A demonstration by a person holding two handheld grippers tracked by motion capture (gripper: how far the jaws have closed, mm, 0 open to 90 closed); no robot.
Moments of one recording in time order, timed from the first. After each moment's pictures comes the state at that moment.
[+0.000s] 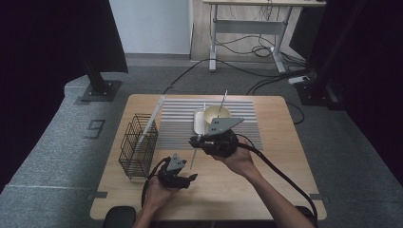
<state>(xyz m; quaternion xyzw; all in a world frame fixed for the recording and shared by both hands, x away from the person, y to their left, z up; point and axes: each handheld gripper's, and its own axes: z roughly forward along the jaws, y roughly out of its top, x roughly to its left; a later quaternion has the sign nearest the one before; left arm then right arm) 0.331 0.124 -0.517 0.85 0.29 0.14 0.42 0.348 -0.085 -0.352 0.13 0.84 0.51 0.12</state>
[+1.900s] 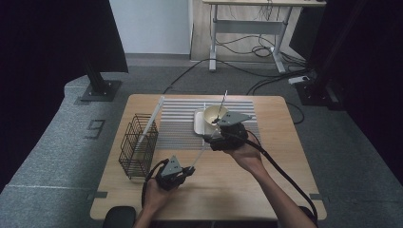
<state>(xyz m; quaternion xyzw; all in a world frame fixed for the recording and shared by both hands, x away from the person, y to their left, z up) 0.320 0.130 -0.511 0.84 0.23 0.15 0.47 0.377 -0.114 -0.369 0.25 0.82 0.46 0.22</state>
